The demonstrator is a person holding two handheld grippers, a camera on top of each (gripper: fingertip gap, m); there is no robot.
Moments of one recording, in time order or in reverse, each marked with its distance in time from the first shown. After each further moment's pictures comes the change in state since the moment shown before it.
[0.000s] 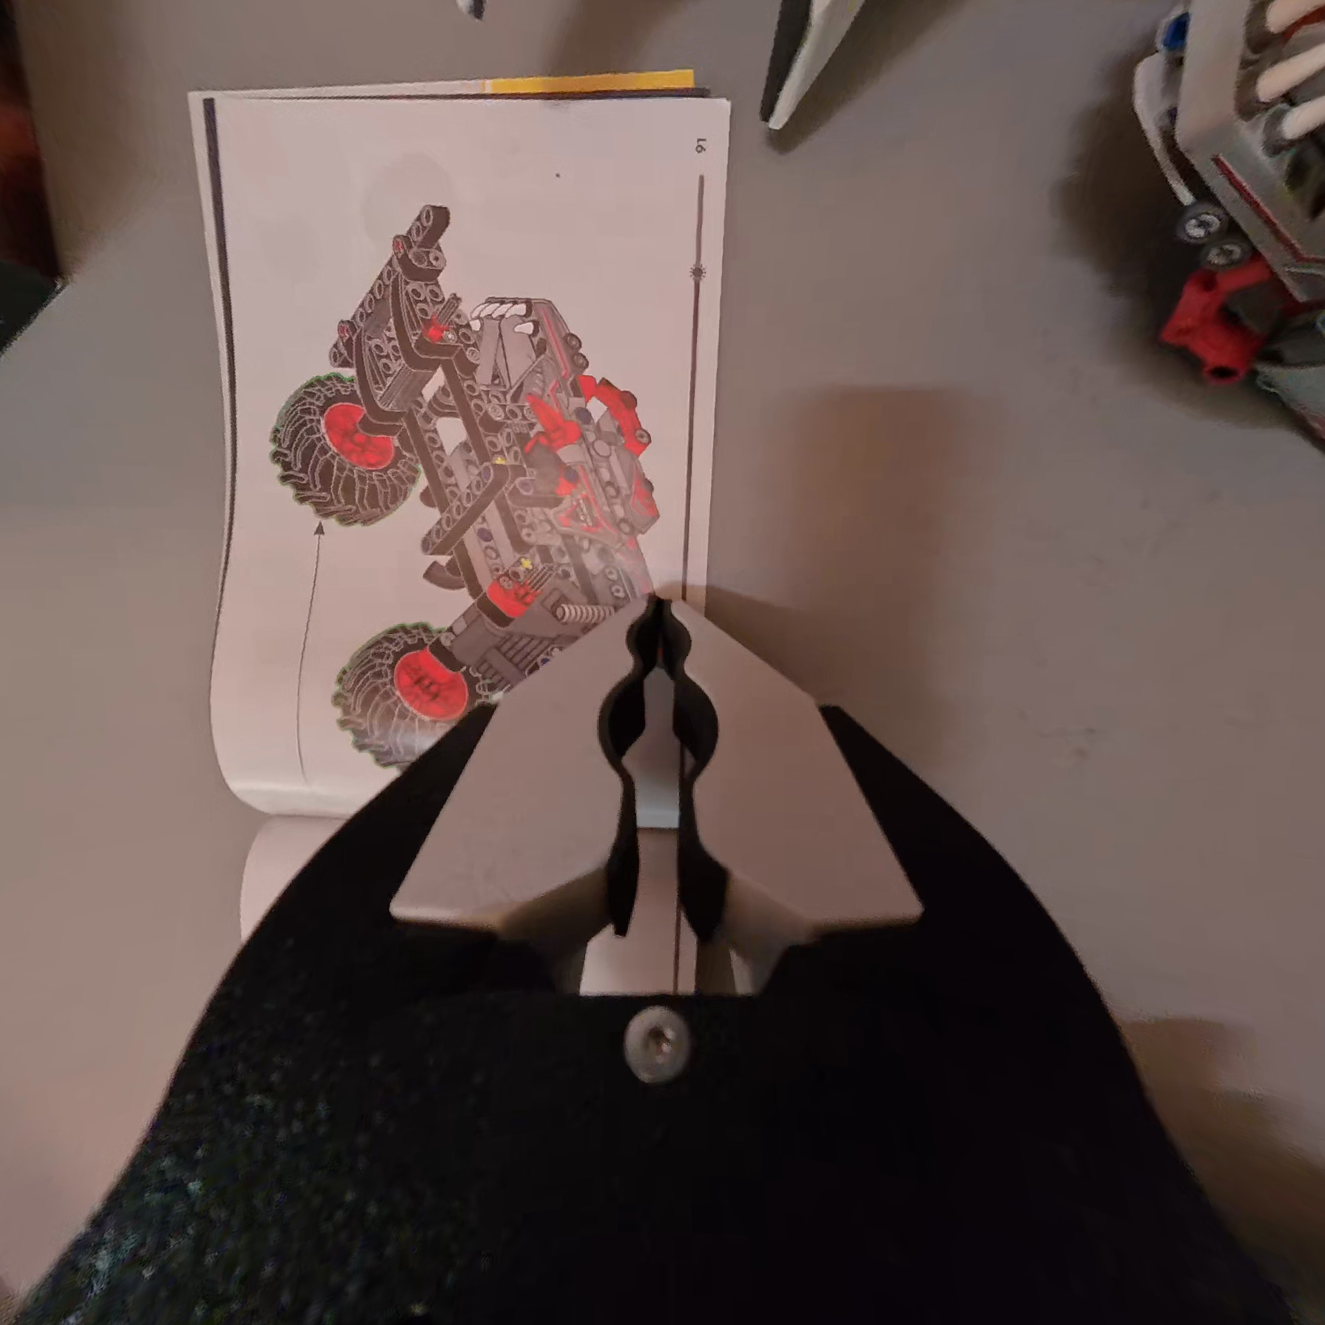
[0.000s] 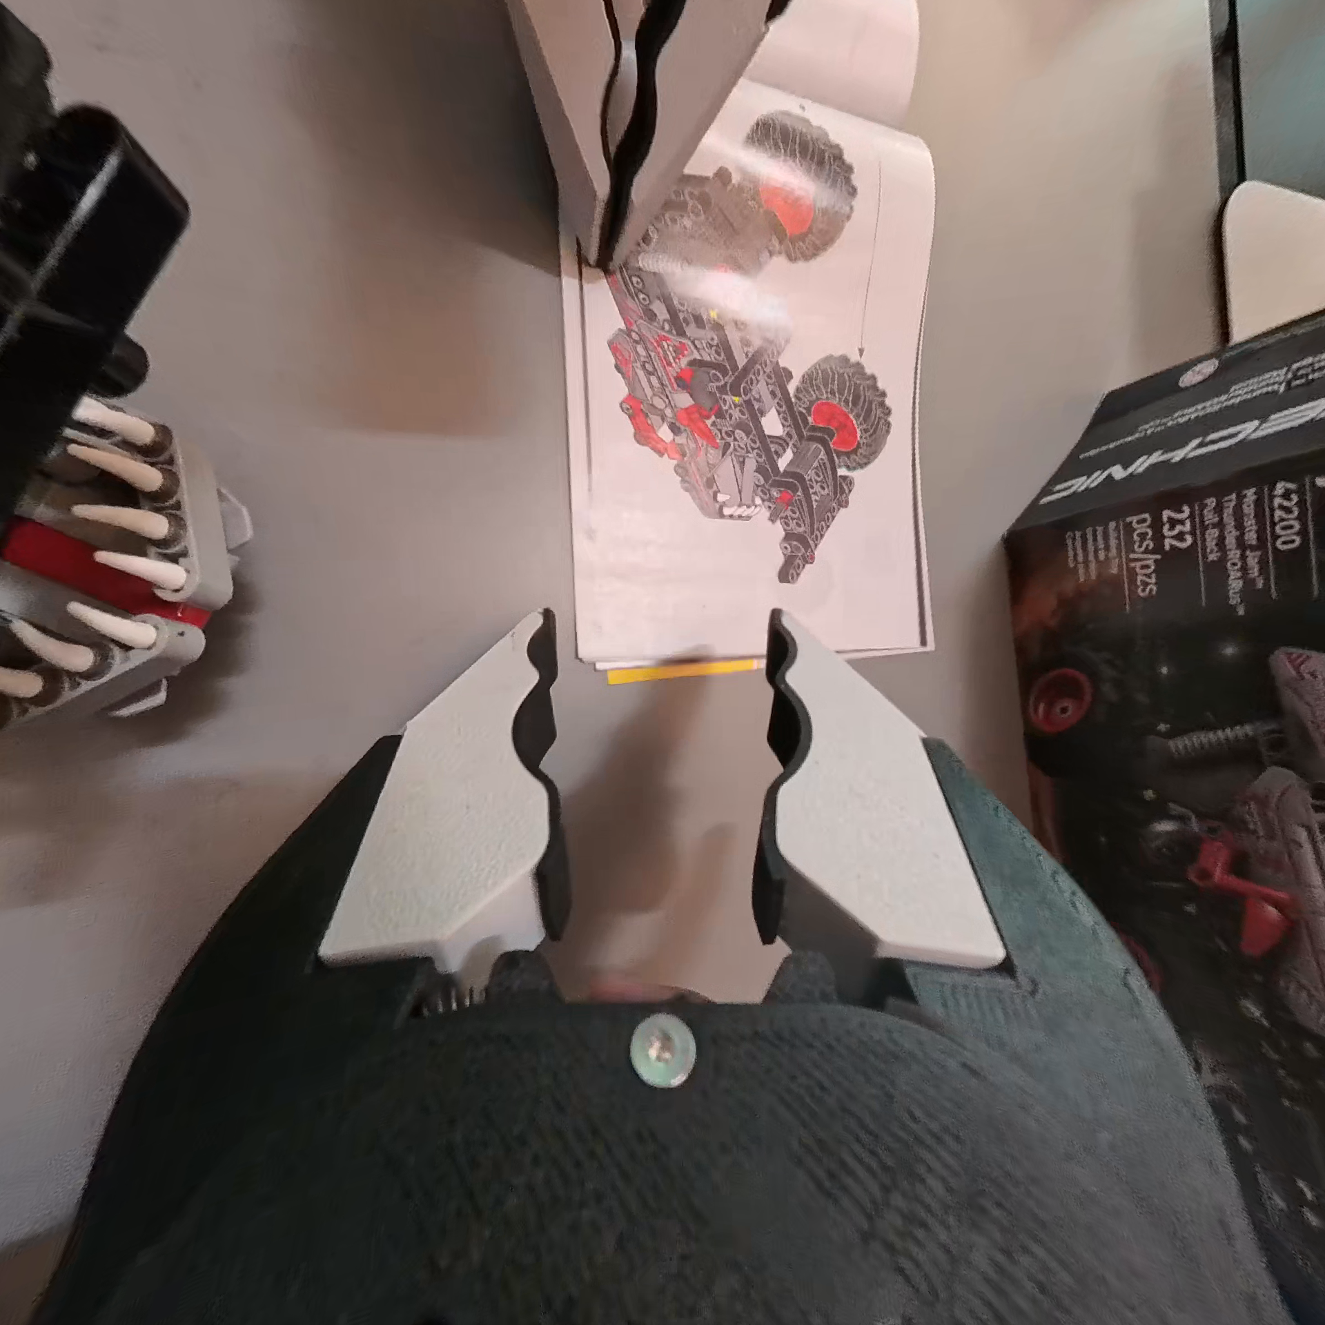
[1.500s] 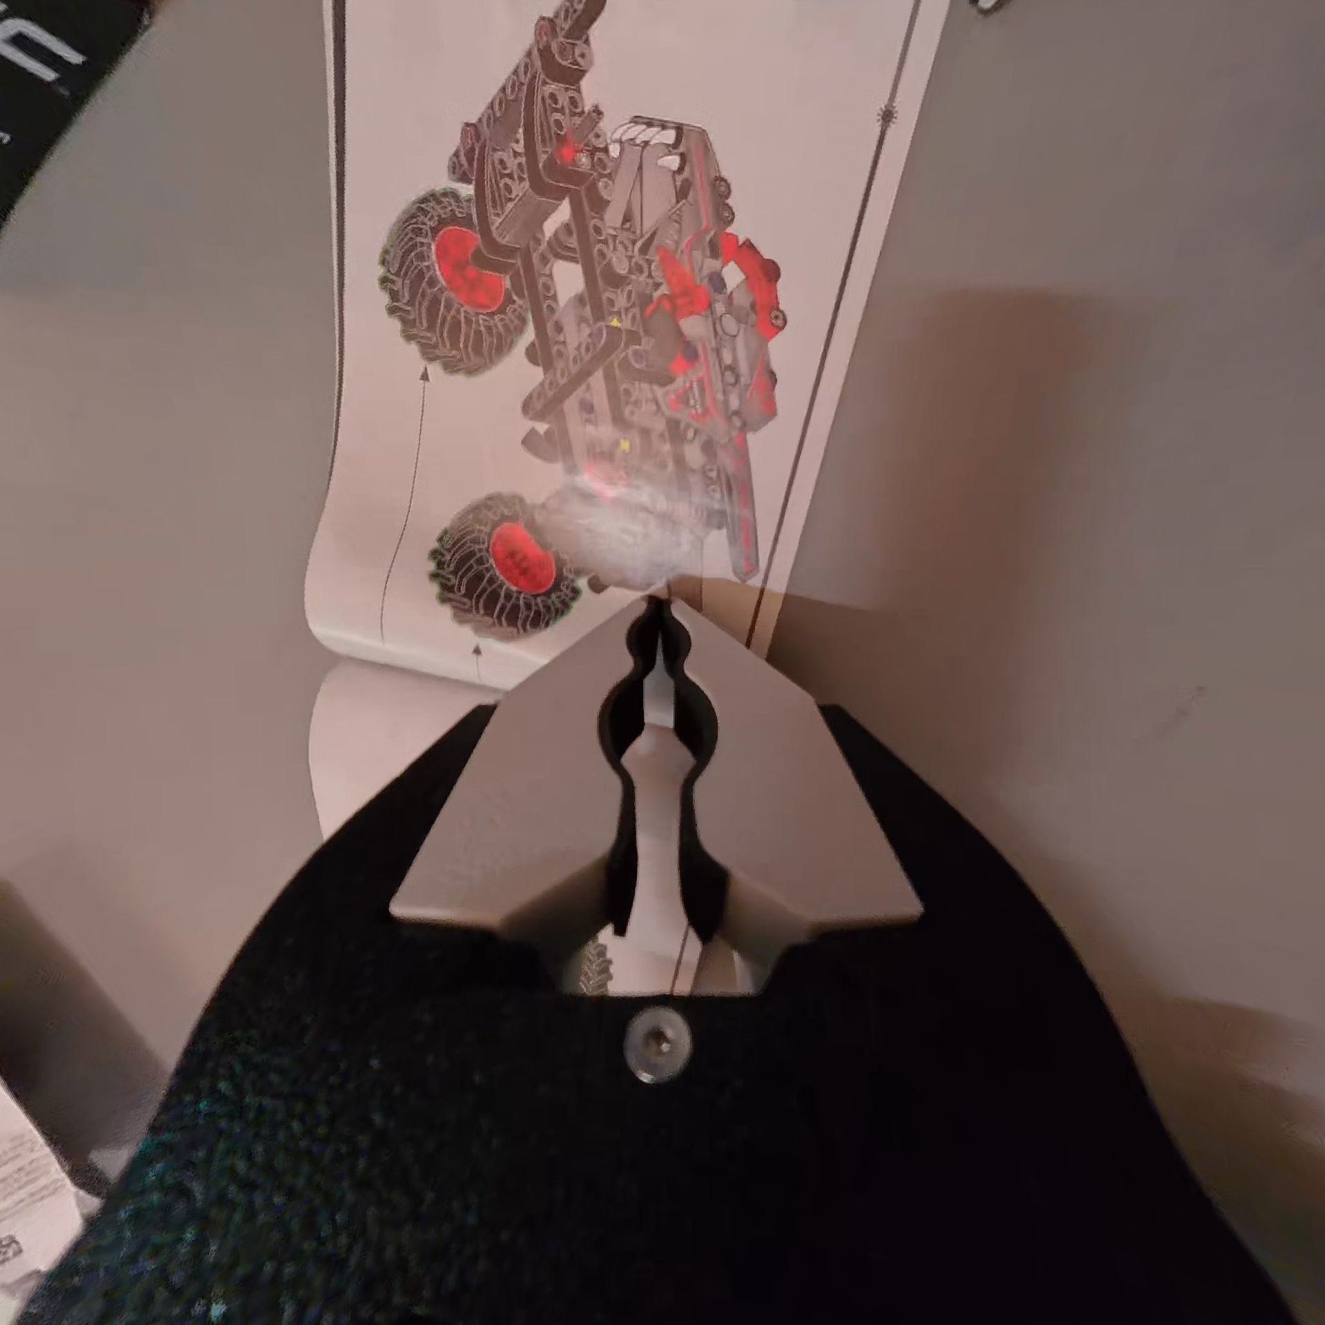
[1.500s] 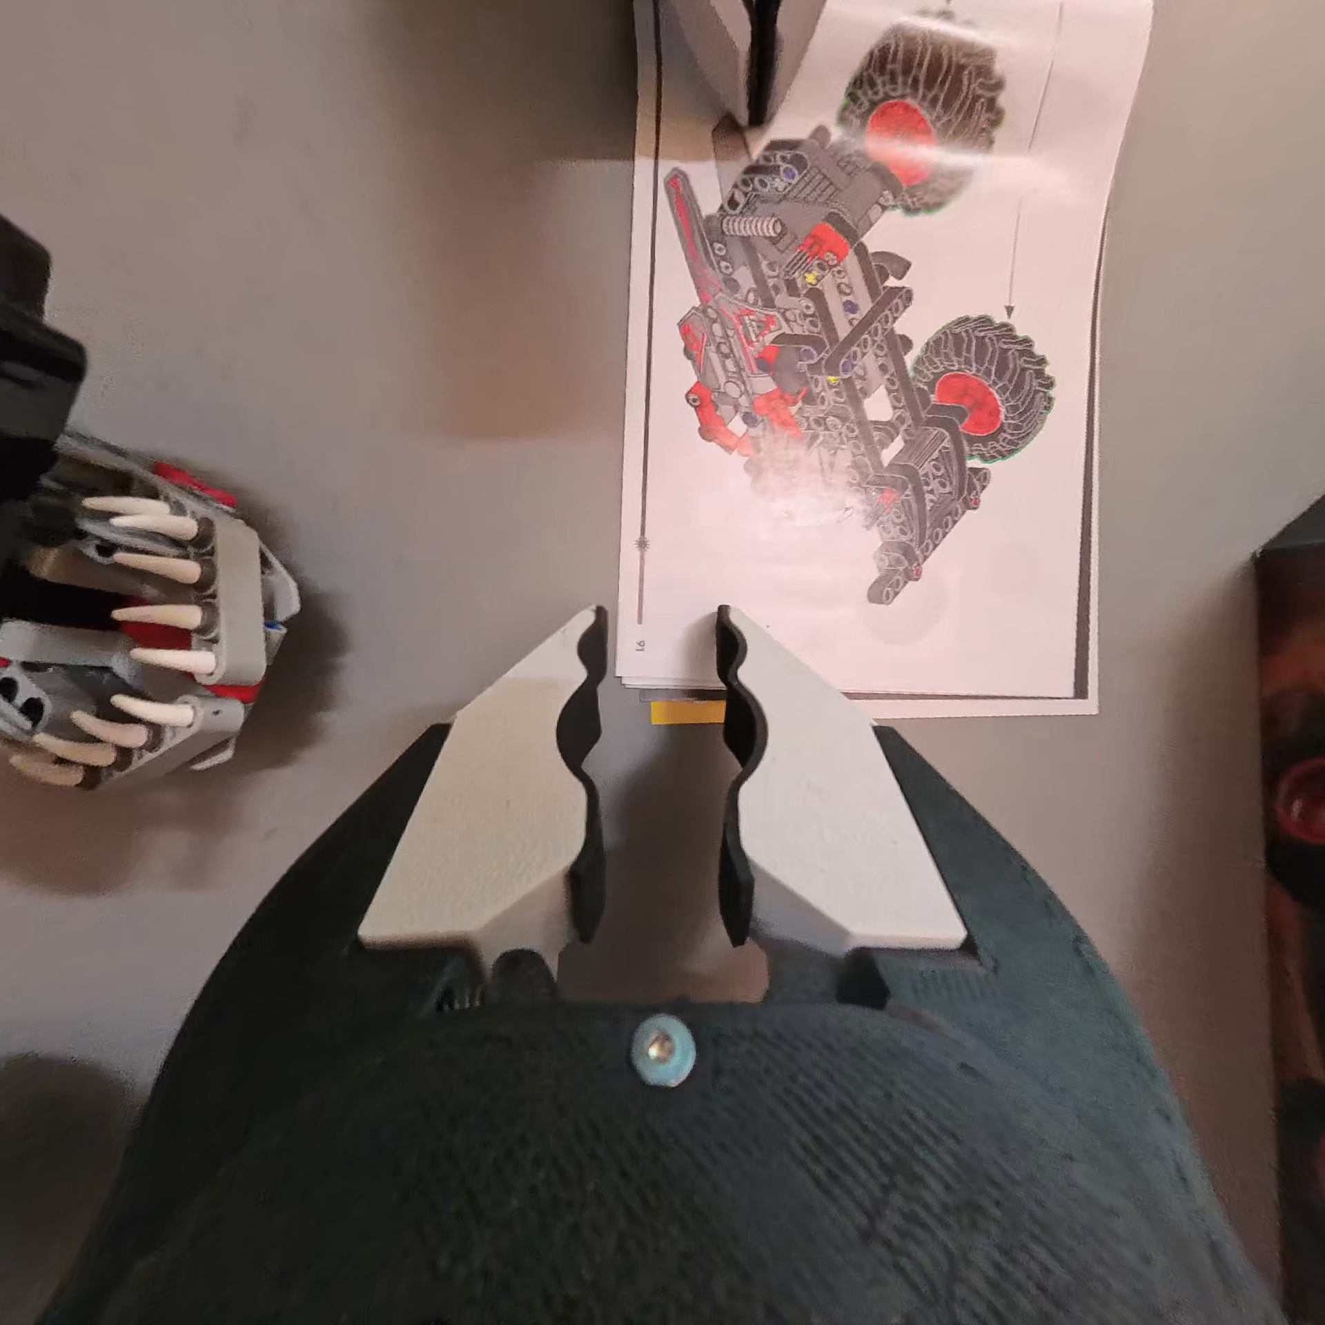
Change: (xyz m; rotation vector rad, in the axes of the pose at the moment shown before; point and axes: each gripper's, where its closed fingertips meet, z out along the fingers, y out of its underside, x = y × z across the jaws) left arm -0.021 0.035 -0.016 -0.161 -0.143 -0.090; right arm -0.022 -0.003 0.019 -0.048 -0.285 0.132
